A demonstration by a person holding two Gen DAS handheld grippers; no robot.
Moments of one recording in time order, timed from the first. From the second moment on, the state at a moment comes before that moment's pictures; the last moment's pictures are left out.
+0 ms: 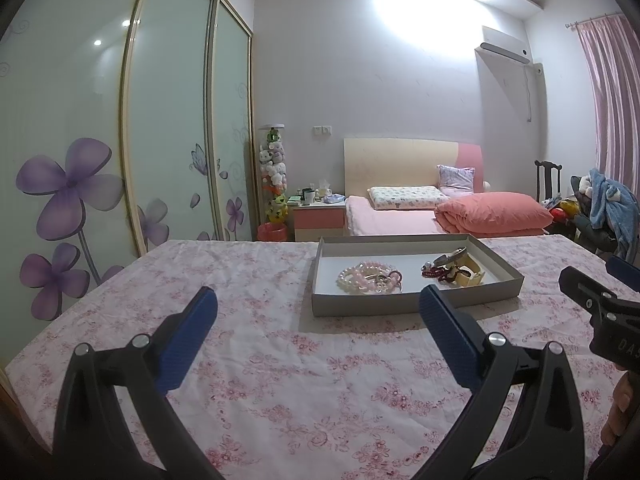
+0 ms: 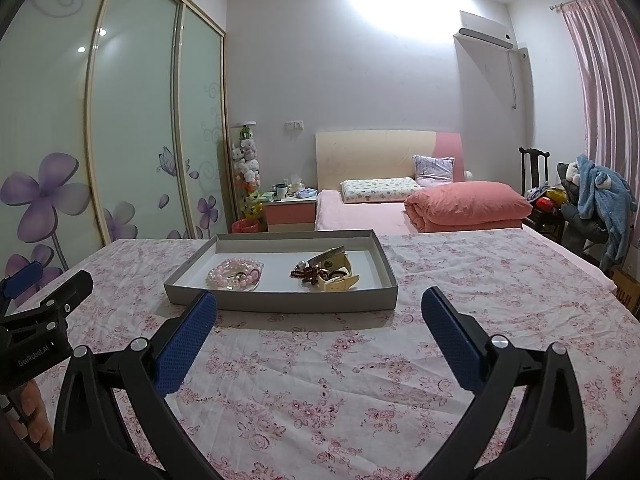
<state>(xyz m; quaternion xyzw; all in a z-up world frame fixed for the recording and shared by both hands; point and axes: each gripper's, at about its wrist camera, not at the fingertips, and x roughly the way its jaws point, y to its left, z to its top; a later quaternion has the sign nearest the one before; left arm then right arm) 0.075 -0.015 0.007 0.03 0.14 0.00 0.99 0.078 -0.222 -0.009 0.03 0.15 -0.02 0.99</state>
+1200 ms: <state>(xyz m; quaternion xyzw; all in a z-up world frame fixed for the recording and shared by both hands) 0.072 -0.020 0.001 0.03 0.15 0.00 0.99 0.079 -0.220 -0.012 0.03 0.15 -0.01 0.99</state>
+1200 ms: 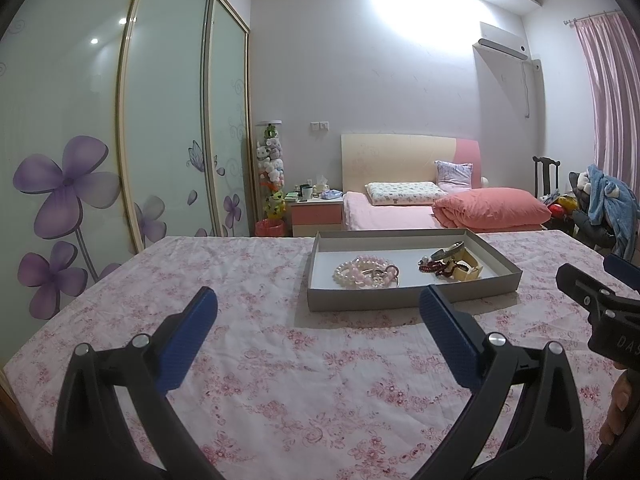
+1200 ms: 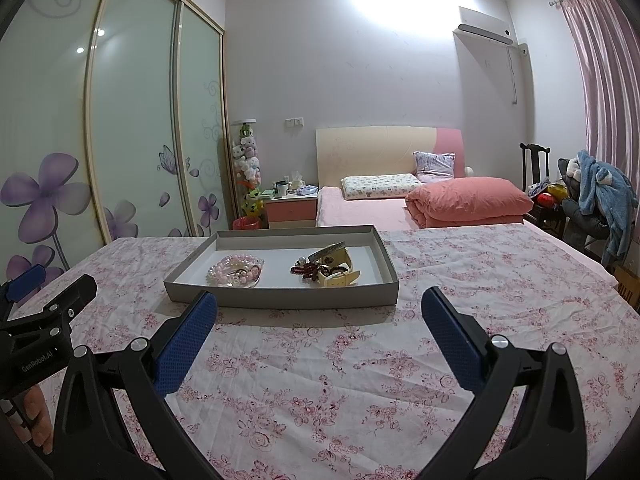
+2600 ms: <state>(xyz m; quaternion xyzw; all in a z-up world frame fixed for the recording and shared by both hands) 0.073 -0.022 -0.001 0.03 0.16 -0.01 0.99 0.079 -0.222 -0.012 0.04 0.16 -0.01 0.99</state>
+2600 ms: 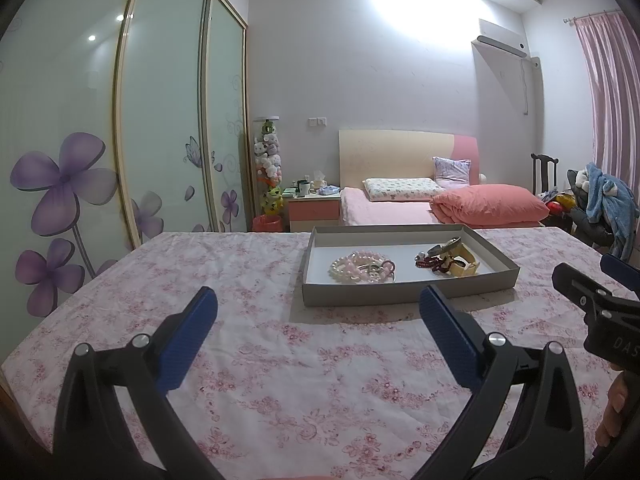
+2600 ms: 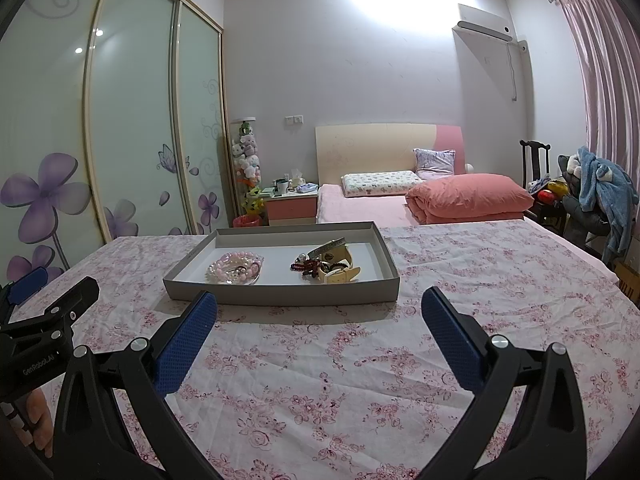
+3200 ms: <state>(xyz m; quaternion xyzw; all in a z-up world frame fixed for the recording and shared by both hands) 0.071 -0.025 -0.001 0.03 0.15 -0.01 0.99 0.080 -0.222 -0.011 0.04 0.16 -0.01 0.99</state>
